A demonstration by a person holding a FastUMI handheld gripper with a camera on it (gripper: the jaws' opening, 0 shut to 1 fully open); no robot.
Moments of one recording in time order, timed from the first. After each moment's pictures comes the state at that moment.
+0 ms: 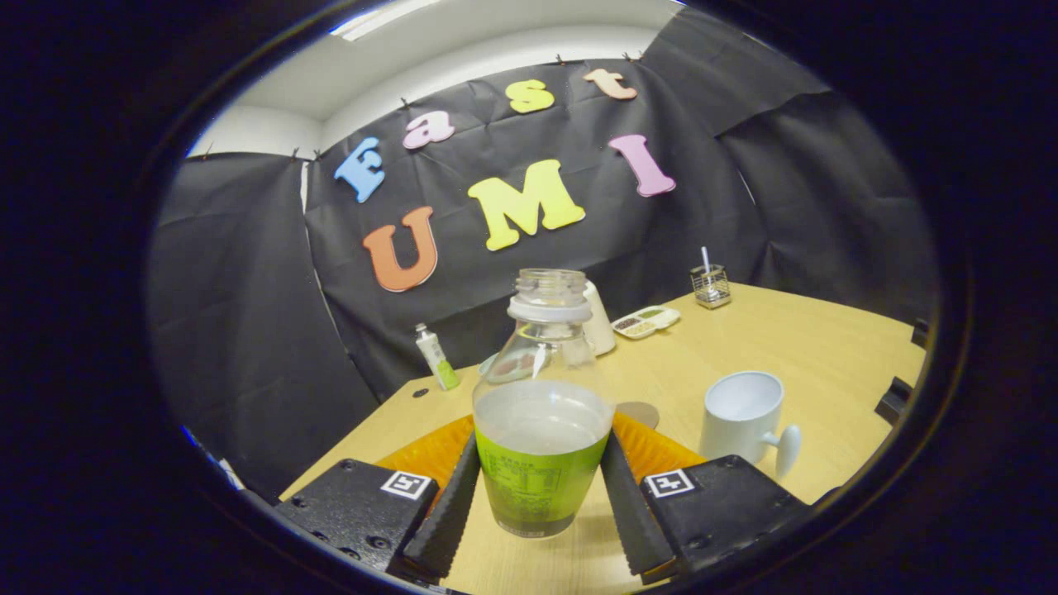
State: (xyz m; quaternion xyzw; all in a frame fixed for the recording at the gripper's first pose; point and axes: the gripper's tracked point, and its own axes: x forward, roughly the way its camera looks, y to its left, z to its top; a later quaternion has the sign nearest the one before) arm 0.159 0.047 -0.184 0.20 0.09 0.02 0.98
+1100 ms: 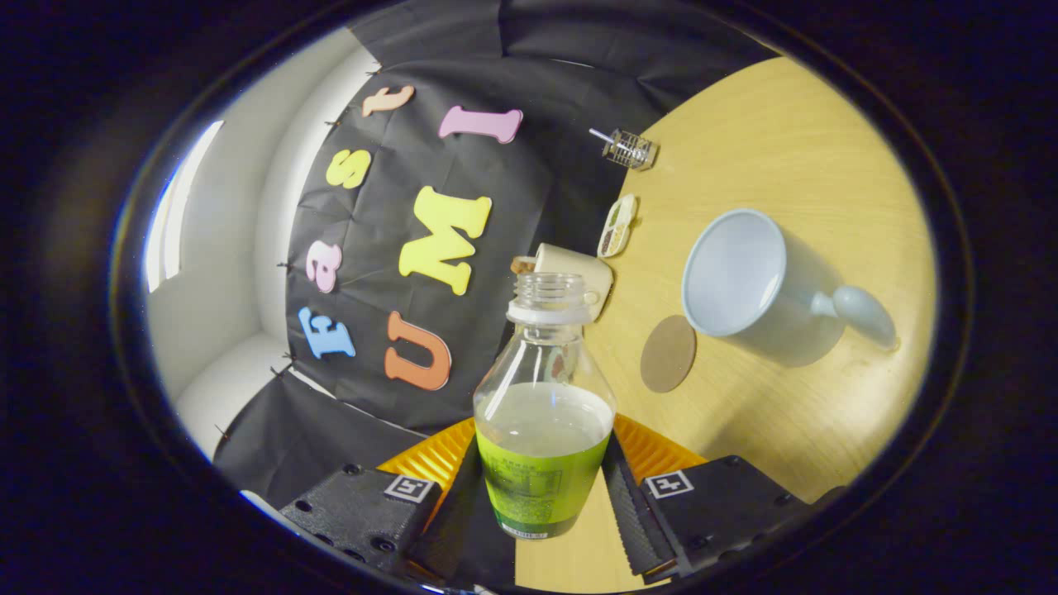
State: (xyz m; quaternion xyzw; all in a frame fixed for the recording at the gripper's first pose) arm 0.193 0.017 -0.177 0.60 0.12 0.12 0.78
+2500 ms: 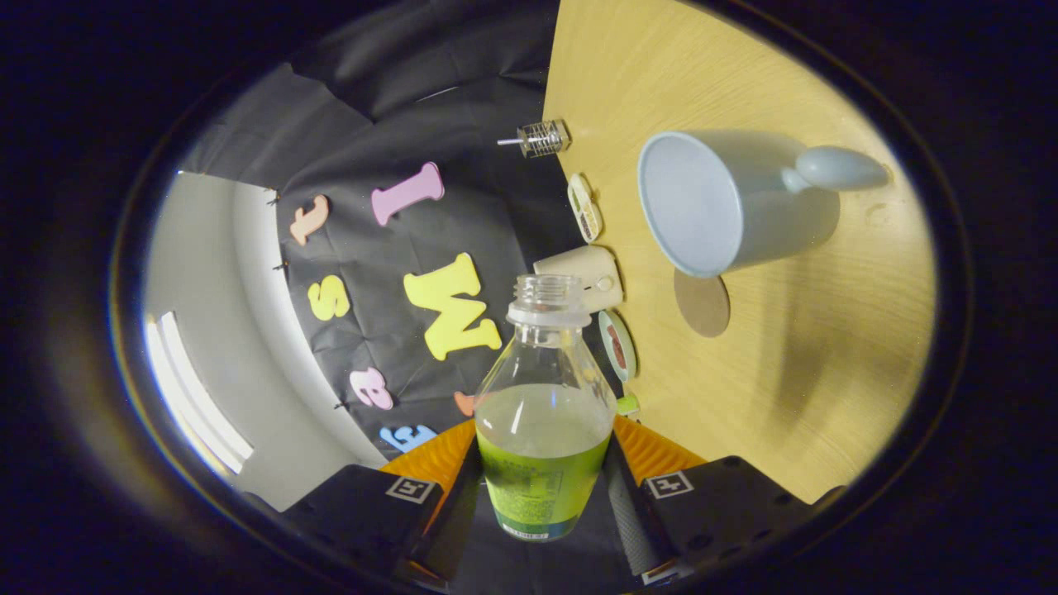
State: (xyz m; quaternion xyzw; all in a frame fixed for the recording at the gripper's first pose) arm 0.209 -0.009 -0.134 0.79 0.07 0.14 0.59
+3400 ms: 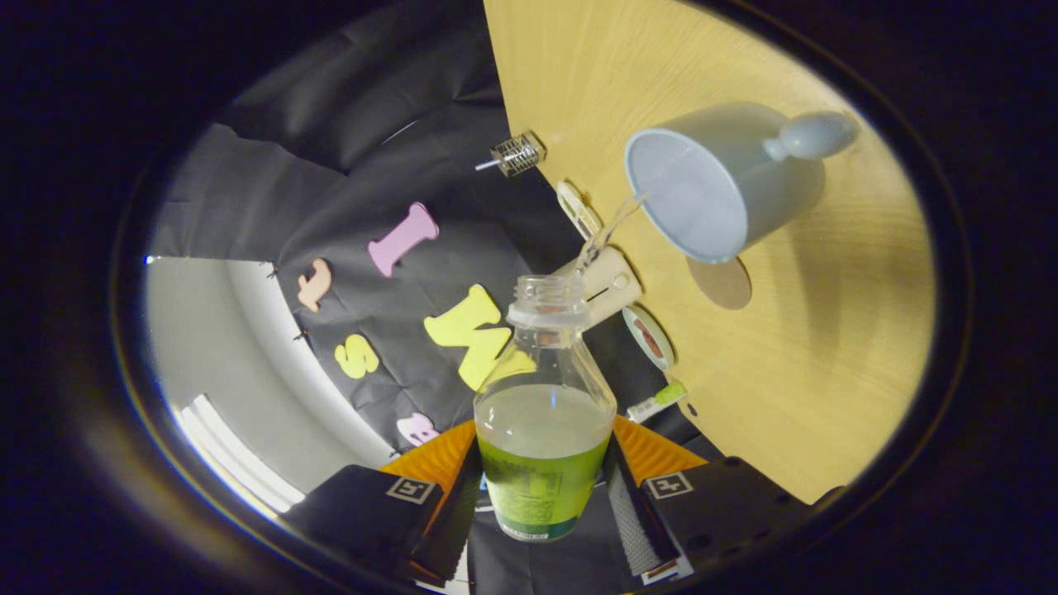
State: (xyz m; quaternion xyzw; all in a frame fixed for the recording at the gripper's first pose) arm 0.214 -0.032 -0.105 0.86 0.04 0.15 0.48
